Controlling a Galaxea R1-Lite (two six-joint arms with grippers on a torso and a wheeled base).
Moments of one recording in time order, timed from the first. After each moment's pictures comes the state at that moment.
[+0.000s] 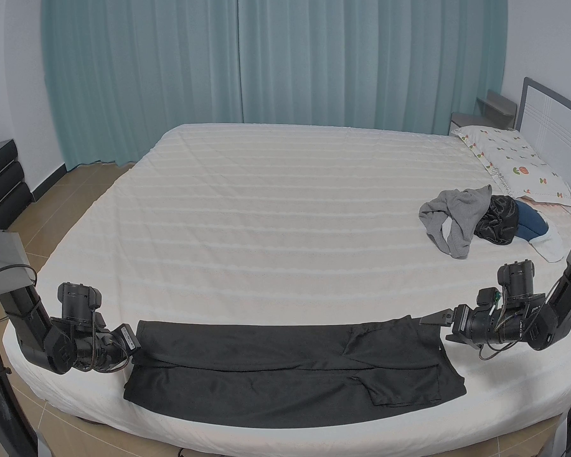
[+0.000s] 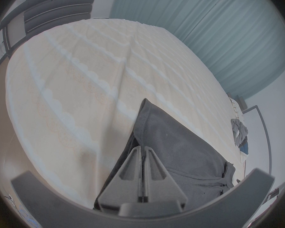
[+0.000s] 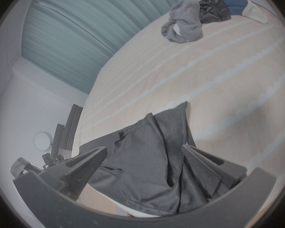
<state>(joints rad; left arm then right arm) 0.04 2.07 -0.41 -0.79 -0.16 -0.60 0.05 2.03 -0.48 -0.80 0.43 0.52</state>
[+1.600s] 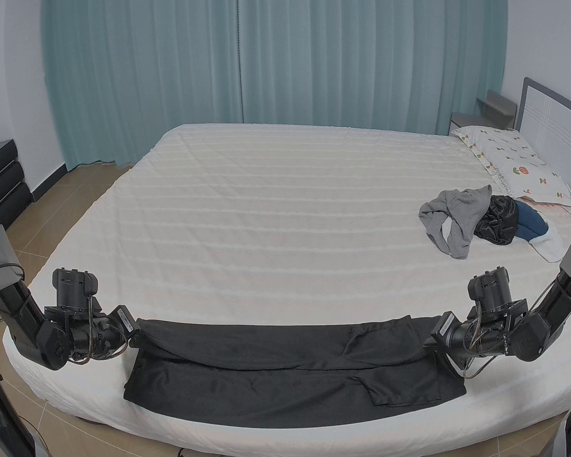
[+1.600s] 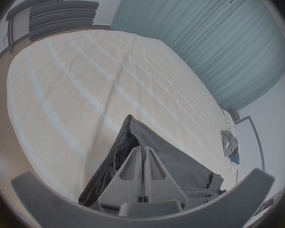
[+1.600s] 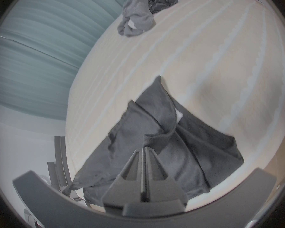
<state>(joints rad) 0.00 1.98 -0.42 -0.79 -0.12 -0.70 0.27 1.98 -0.49 -0.63 0.07 1.02</state>
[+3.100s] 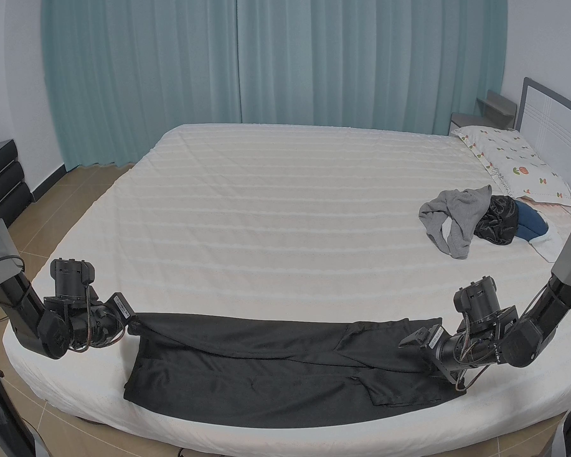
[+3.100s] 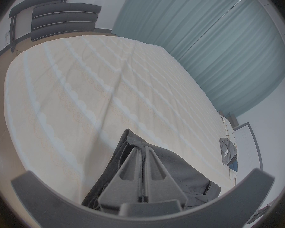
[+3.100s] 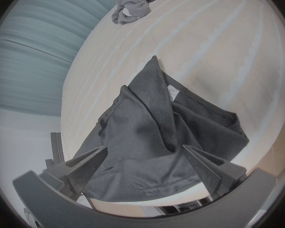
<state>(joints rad) 0.03 2.00 -0.50 -0.79 -0.12 -0.71 0.34 1.99 -0.50 -0.56 0.08 1.08</state>
